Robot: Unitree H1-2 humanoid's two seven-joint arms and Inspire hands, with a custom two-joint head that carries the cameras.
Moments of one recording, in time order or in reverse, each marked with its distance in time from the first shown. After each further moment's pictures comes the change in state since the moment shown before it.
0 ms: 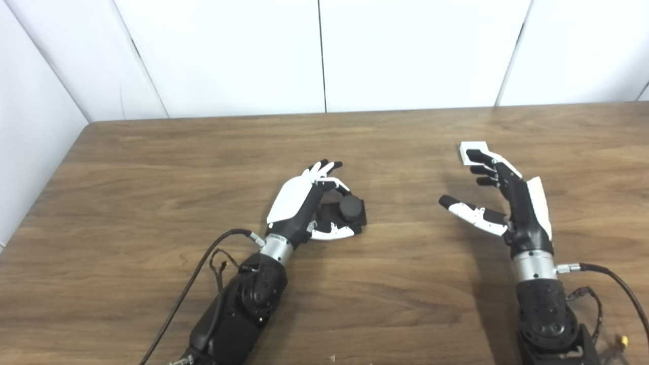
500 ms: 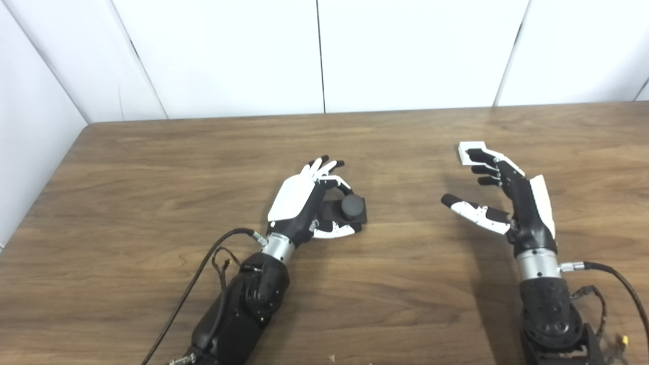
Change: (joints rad) left arm -0.005 -0.006 -0.007 0.007 0.074 0.011 0.011; right arm -0.001 -0.014 -0.006 -0.018 0.003 0.012 0.009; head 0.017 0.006
